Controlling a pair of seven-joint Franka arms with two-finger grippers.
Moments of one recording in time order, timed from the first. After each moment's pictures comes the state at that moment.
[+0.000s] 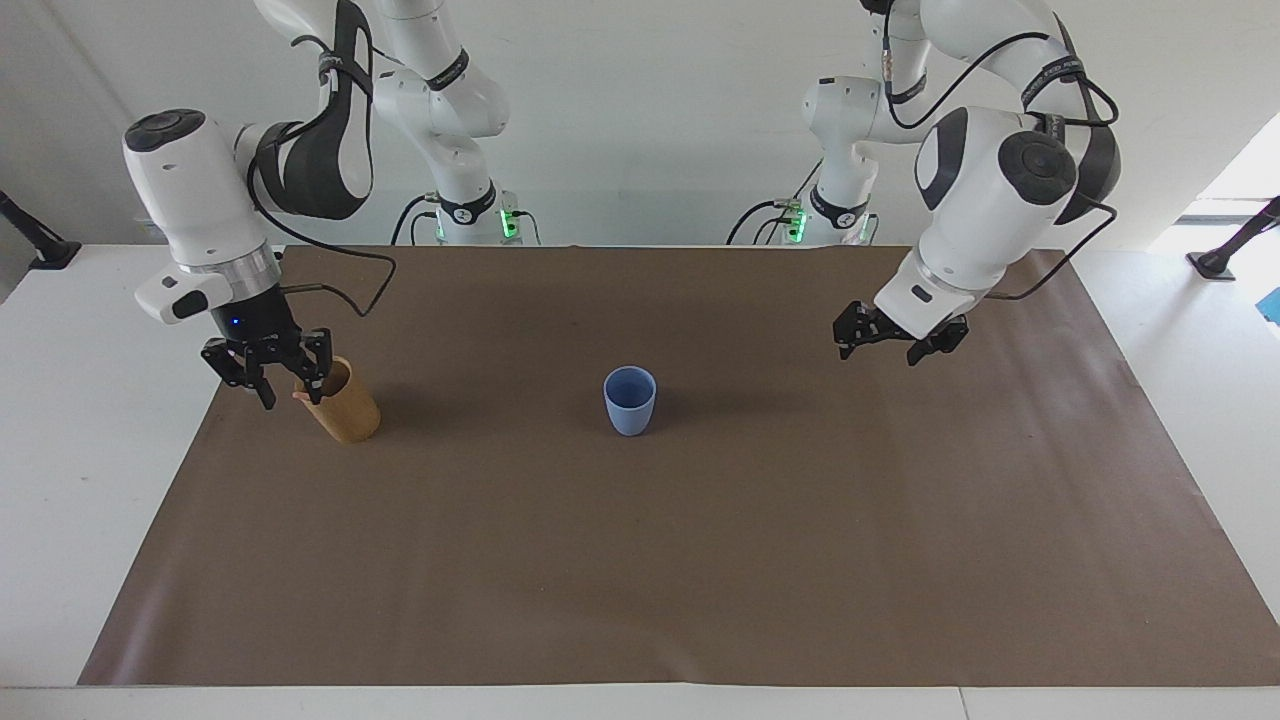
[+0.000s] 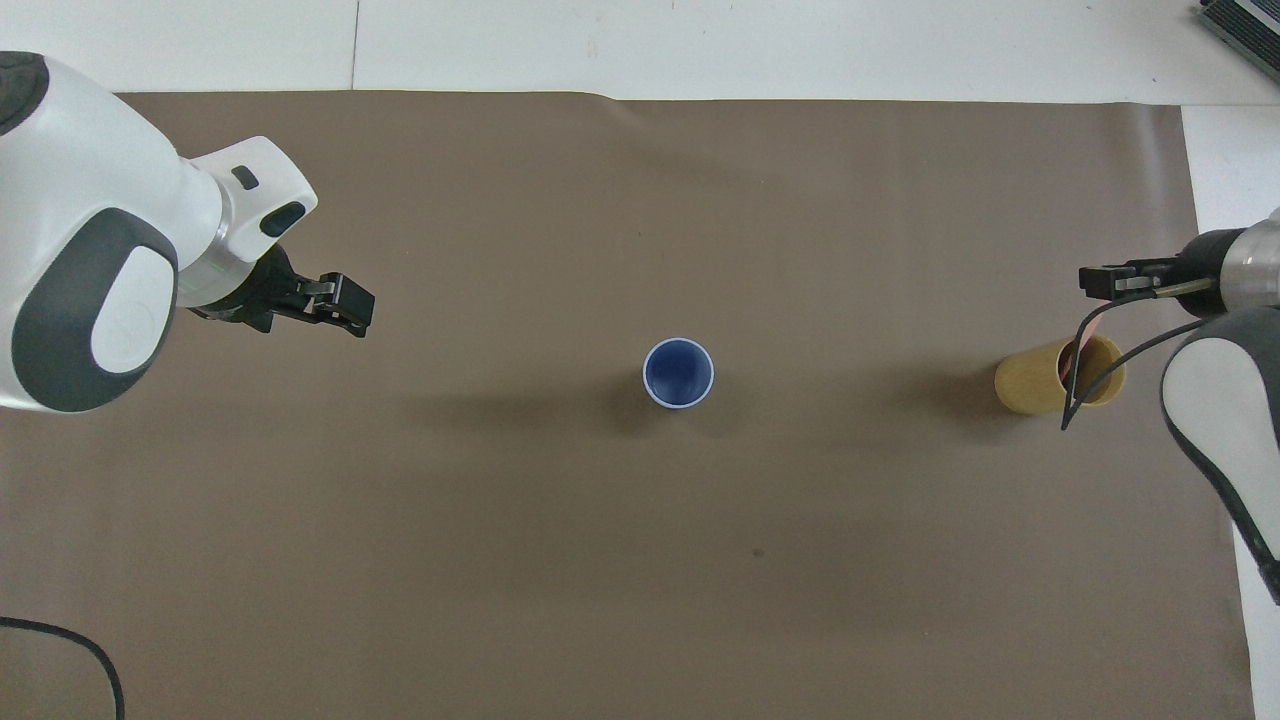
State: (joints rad) left arm -0.19 0.18 0.00 -1.64 -0.07 1.70 -0.05; right arm -0.18 0.06 0.03 -1.94 0.07 2.27 -0.31
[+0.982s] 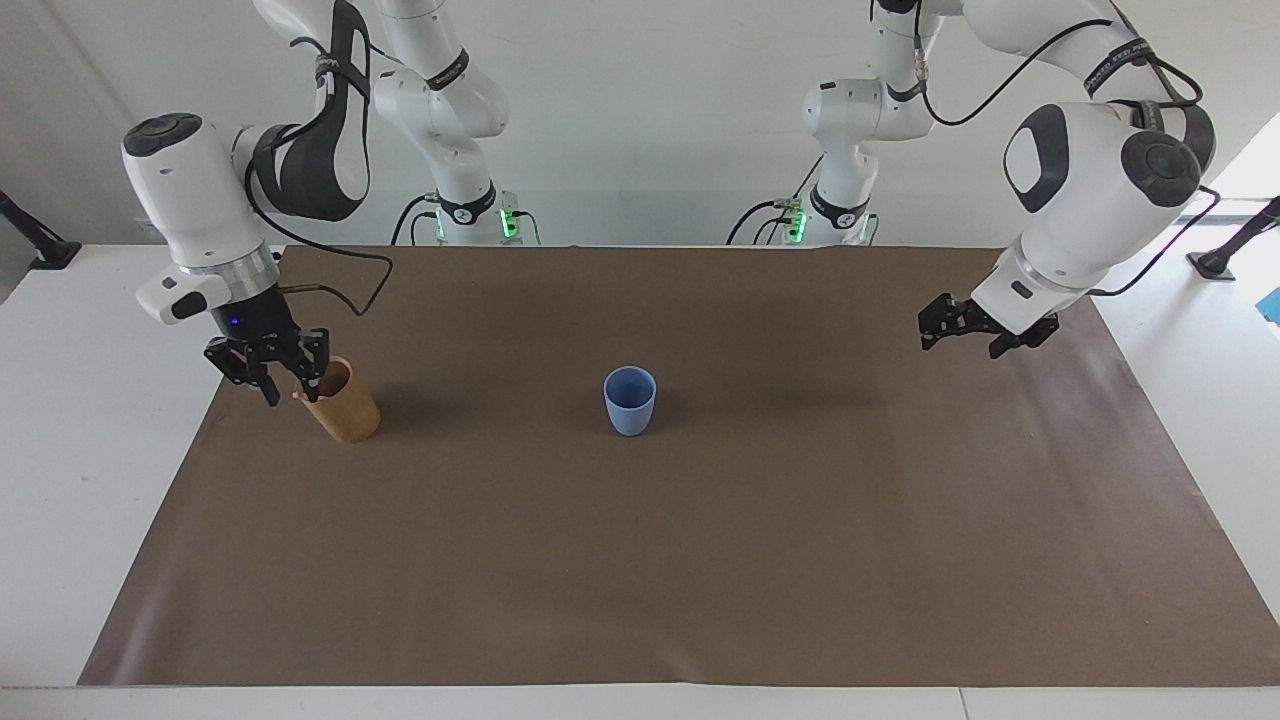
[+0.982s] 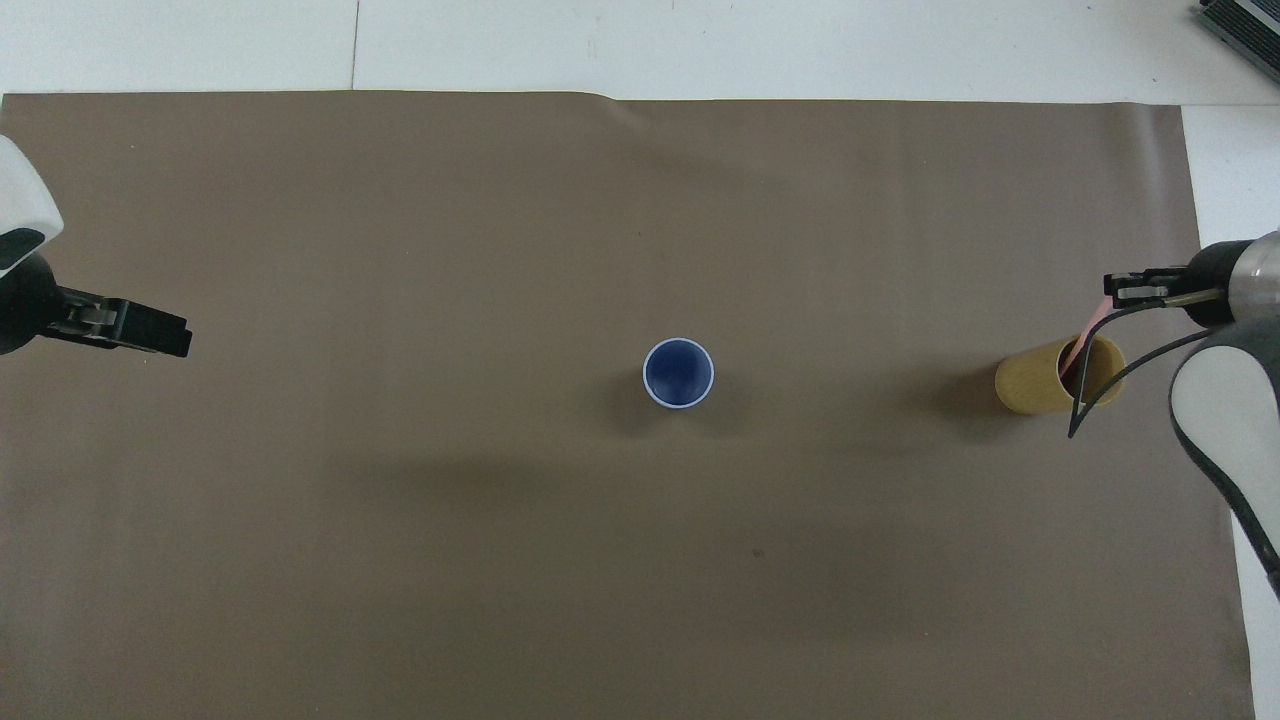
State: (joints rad) left arm -0.06 -0.04 -0.02 -1.63 -0.02 1.59 0.14; right arm -0.20 0.05 0.03 -1.96 0.07 2.28 -0.31
